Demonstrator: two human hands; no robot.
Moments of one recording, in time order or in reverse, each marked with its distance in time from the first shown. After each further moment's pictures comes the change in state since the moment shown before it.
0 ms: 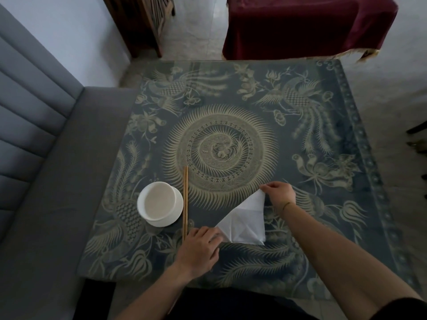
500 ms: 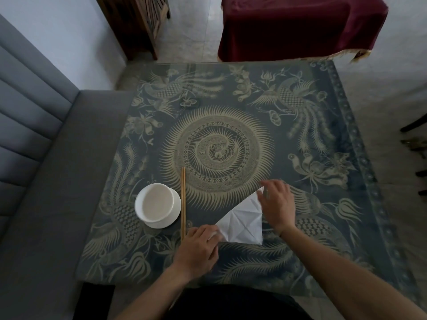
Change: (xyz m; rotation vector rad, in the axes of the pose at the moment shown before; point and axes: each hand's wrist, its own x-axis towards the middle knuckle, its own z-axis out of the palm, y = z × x) left_hand 0.000 0.004 -0.006 -0.042 0.036 0.005; right_hand -0.044 0.019 -0.002 -0.456 0.288 -0.691
